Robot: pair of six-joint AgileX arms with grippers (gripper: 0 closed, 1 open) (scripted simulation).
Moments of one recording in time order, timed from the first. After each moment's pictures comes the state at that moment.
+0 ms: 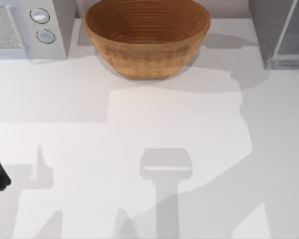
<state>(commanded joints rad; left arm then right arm) 0.00 0.00 0.00 0.00 0.00 0.00 -0.20 2.28 1.25 0.98 -0.17 0.00</state>
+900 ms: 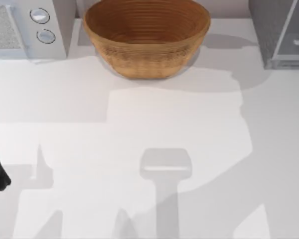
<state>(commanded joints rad) 0.00 0.00 0.00 0.00 0.00 0.00 -0.20 2.28 1.25 0.98 -0.17 0.00</state>
